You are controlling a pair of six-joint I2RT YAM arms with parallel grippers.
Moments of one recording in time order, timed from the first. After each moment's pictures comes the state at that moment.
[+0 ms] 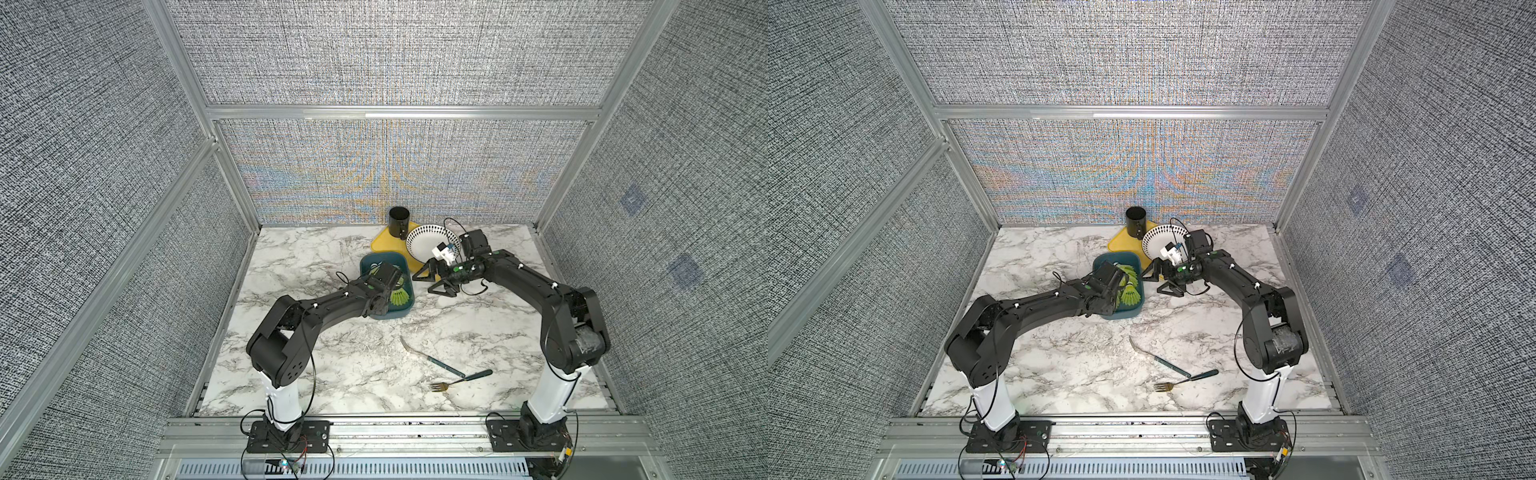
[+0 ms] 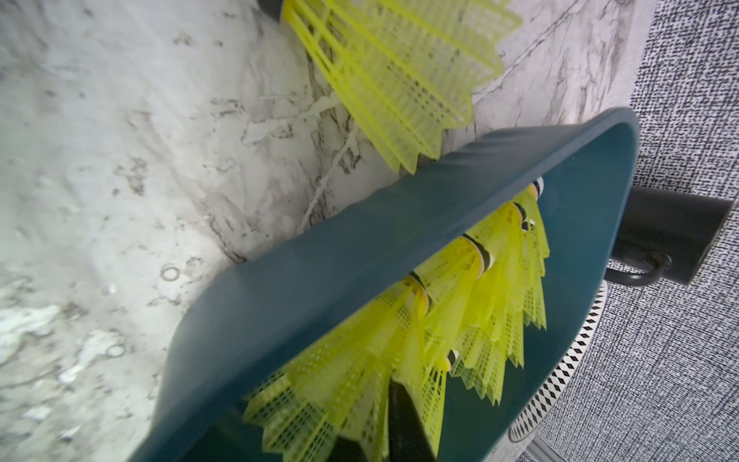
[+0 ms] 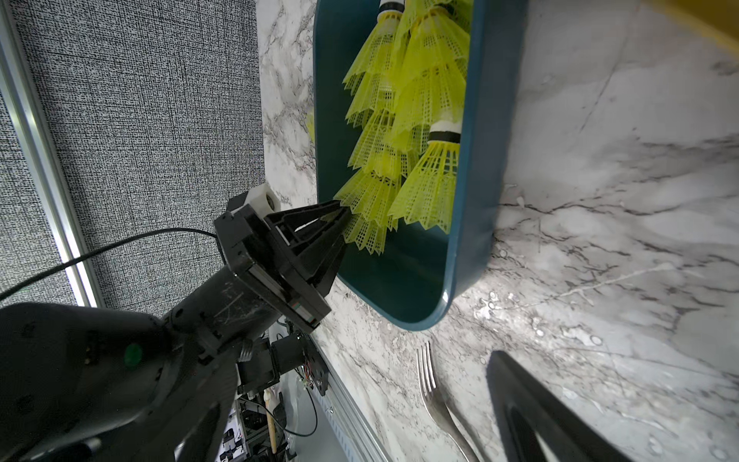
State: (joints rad) left arm -0.71 1.83 1.19 -0.38 -0.28 -2.01; right arm 0.31 1.84 1.36 -0.56 -0.86 0.49
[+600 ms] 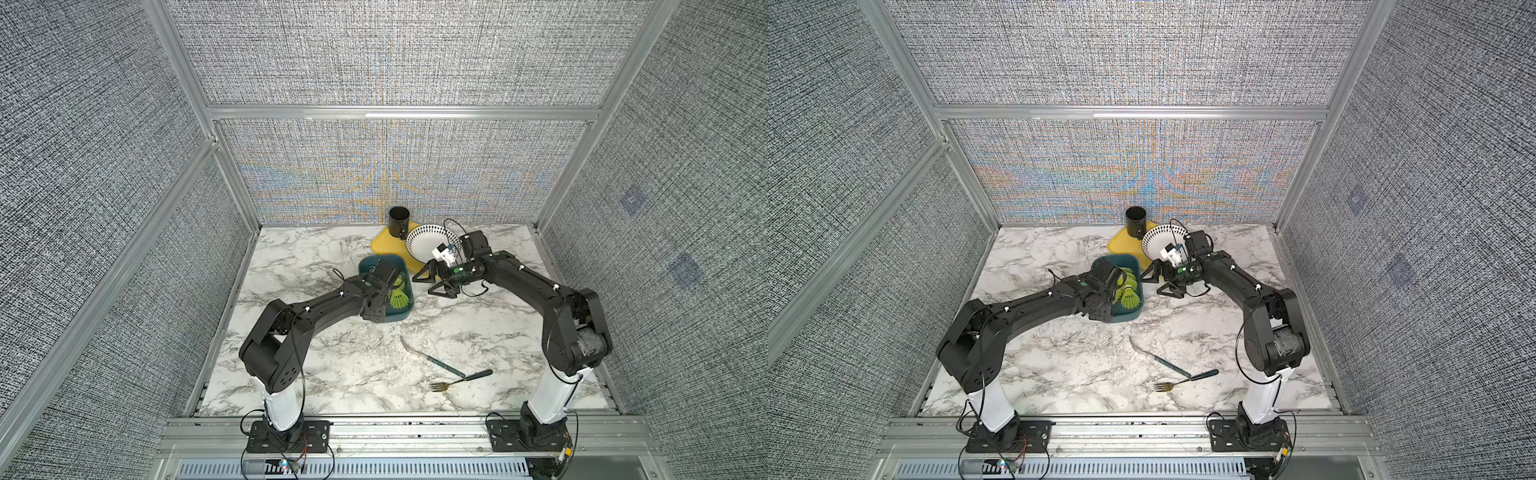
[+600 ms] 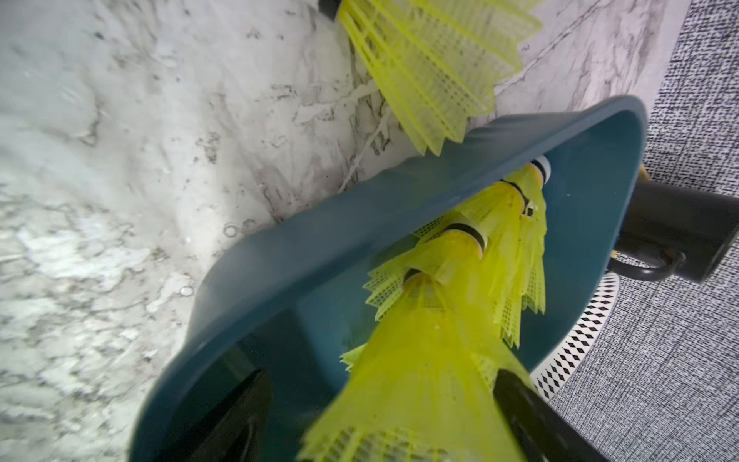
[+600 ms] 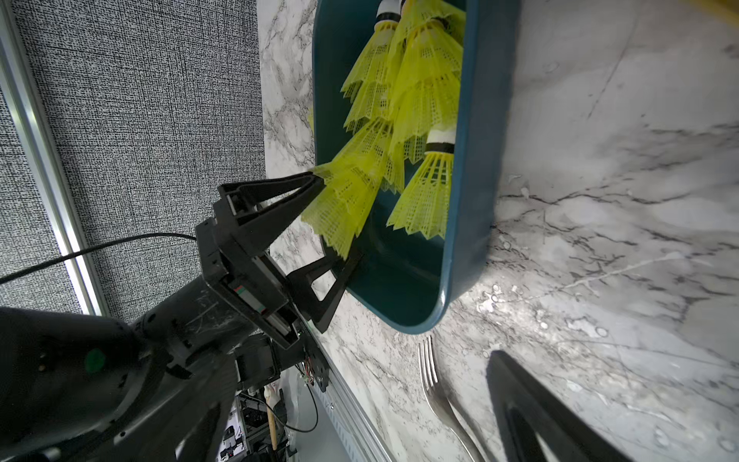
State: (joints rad) left arm -0.71 1.78 1.21 -0.52 -0.21 -2.05; right arm 0.31 1.82 1.35 -0.56 -0.86 0.49
